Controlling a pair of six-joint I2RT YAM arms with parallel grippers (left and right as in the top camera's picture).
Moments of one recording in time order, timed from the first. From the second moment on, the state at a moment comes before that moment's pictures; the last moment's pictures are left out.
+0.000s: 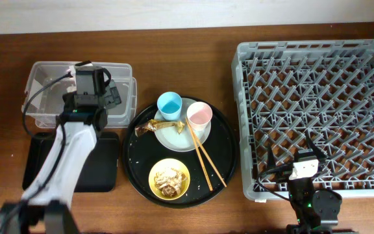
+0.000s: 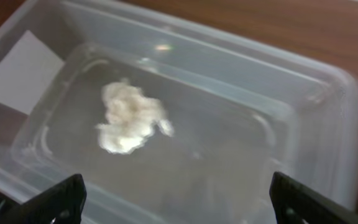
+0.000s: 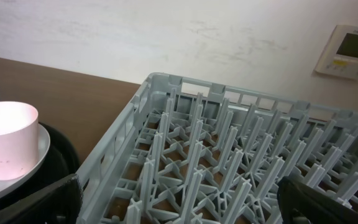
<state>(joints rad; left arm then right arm) -0.05 1.55 1.08 -0.33 -0.35 -0.25 -0.06 0.01 0.01 -0.06 -0.14 -0.17</state>
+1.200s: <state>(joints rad) -0.32 1.76 1.09 -0.60 -0.10 0.49 -0.06 0.01 0.01 -0.06 -0.14 -0.17</state>
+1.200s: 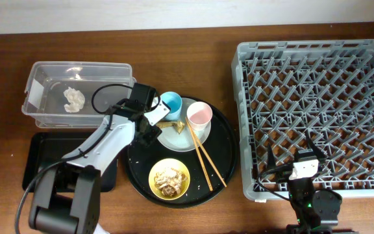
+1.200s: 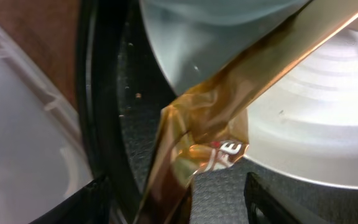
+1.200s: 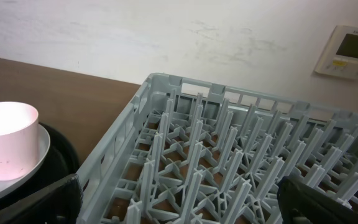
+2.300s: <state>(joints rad) -0.01 1.36 1.08 -0.42 -0.27 0.03 -0.06 0.01 0.01 -0.06 -0.14 -0.17</state>
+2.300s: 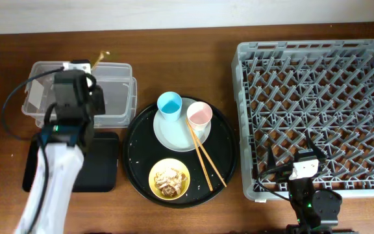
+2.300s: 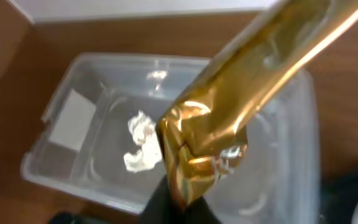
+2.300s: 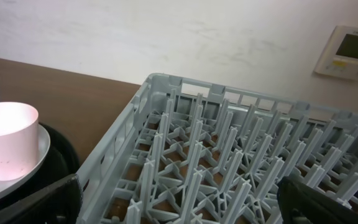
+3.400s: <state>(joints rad) -0.70 1.38 1.01 -0.79 -0.01 -0.49 -0.06 0.01 0.01 -0.06 -0.14 -0.16</state>
